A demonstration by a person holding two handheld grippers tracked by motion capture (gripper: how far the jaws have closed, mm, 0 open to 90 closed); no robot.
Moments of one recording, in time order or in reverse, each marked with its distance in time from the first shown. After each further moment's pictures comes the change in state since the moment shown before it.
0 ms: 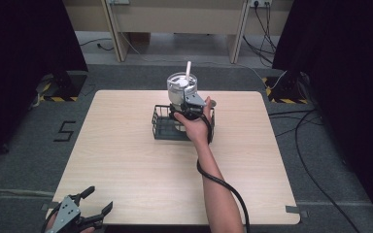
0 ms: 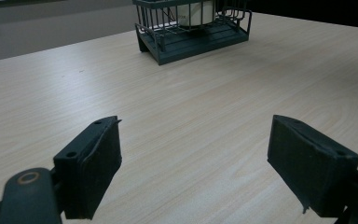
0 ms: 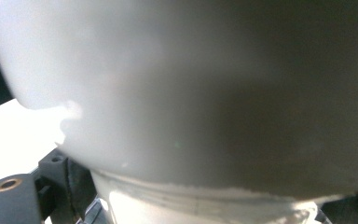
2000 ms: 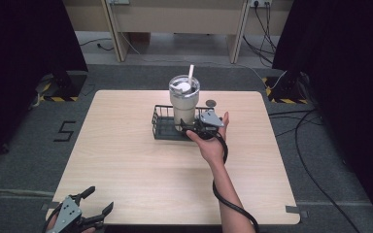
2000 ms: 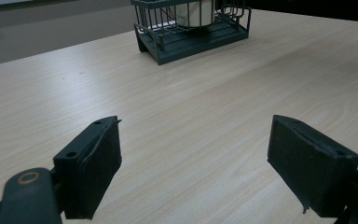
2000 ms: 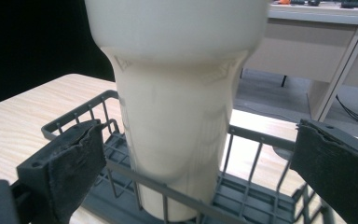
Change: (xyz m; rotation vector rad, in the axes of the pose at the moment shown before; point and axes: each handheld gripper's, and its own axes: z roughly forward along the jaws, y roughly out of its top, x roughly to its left) left arm -0.002 0.001 0.000 0.007 0.005 0.025; right arm -0.013 -0.028 -0.076 -0.046 0.004 -0.014
